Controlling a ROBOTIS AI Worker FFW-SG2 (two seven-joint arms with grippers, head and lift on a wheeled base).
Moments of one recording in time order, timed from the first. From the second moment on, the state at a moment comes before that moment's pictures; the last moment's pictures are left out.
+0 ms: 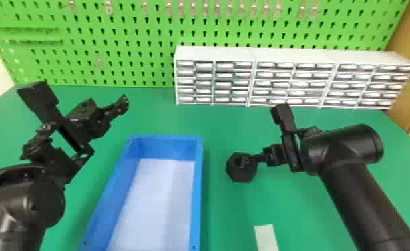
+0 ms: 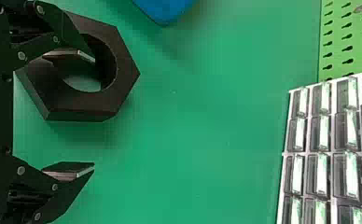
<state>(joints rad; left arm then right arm) -0.17 0.14 0.12 -1.69 0.43 0.33 -0.27 -0.62 -0.07 0.12 -1.09 0.18 0.92 0.65</state>
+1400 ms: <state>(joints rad) -0.17 0.14 0.11 -1.69 0.43 0.33 -0.27 -0.60 -0.07 0.15 -1.06 0.20 0.91 0.65</state>
